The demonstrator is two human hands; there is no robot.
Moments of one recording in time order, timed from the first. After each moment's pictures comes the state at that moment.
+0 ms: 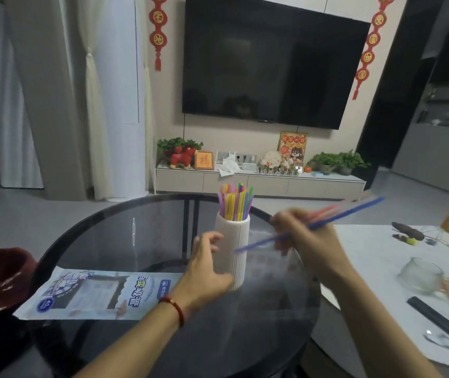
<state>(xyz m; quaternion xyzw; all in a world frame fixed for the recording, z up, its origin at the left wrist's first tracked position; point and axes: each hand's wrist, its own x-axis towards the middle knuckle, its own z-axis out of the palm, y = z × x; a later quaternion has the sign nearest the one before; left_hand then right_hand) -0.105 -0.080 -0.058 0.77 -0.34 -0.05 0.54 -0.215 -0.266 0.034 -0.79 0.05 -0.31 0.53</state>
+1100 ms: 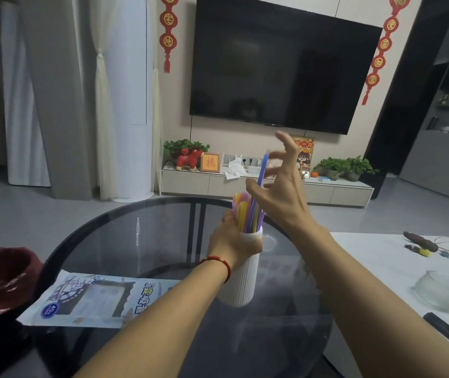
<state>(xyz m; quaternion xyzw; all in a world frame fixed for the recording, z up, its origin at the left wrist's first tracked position) -0.056 -0.144 -0.011 0.82 -0.26 0.05 0.51 -0.106 -0.243 0.088 -0.83 -0.01 -0.47 0.29</state>
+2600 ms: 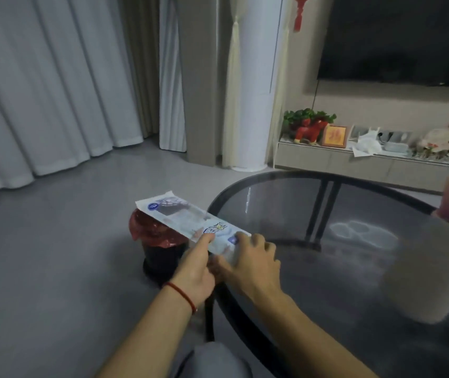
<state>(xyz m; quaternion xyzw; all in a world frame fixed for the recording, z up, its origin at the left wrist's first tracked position) -0.043 0.177 -0.105 0.46 0.18 -0.11 0.86 -0.048 0.062 -0.109 -0.97 0.01 -0.04 0.25</state>
